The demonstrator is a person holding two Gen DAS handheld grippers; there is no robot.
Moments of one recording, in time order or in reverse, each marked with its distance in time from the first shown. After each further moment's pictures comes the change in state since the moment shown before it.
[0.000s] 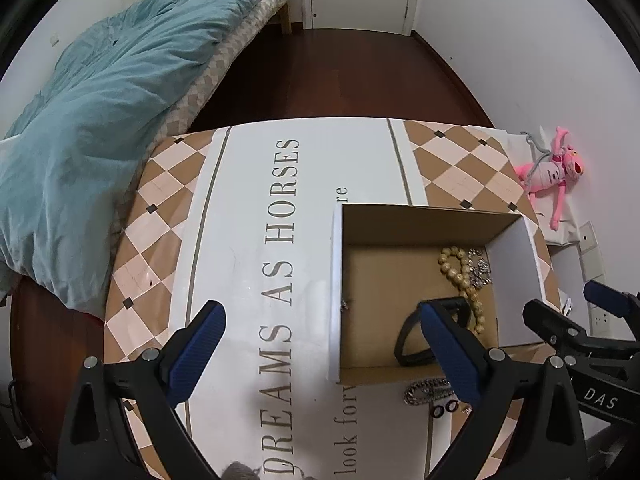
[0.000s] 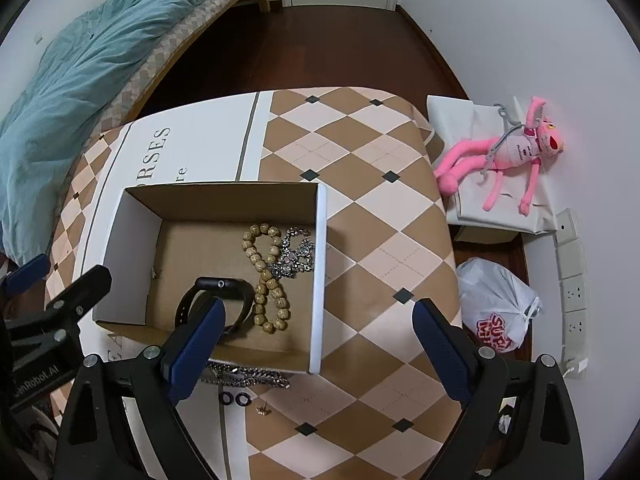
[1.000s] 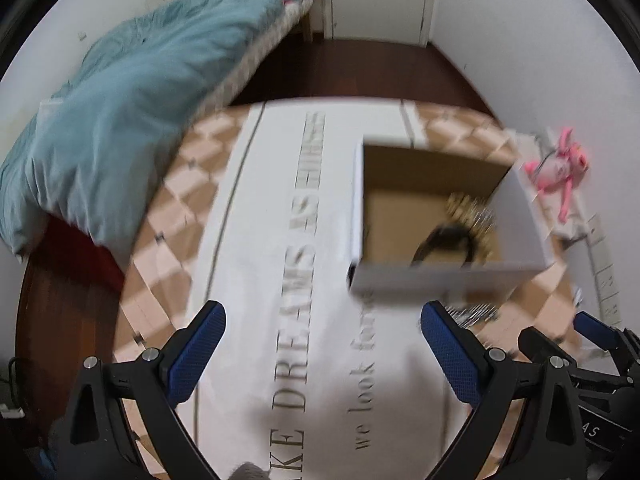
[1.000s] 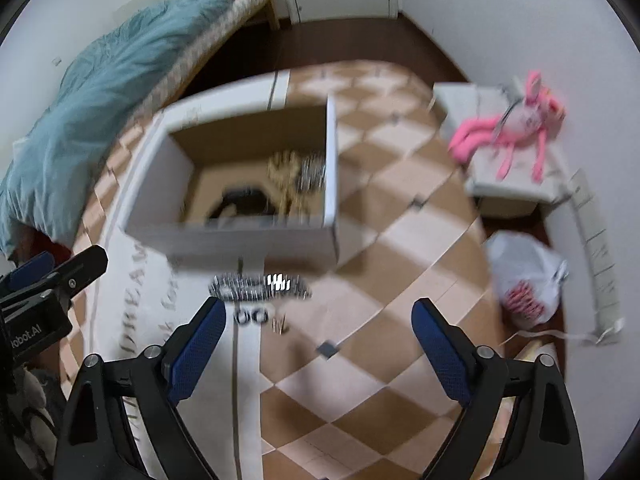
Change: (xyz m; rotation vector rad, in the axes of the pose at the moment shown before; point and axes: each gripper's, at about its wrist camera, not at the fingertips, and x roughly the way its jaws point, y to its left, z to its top) left arm -0.017 0.005 -0.076 -0.043 -0.029 0.073; right arm -0.002 -0.005 -0.099 0.051 -0.055 0.124
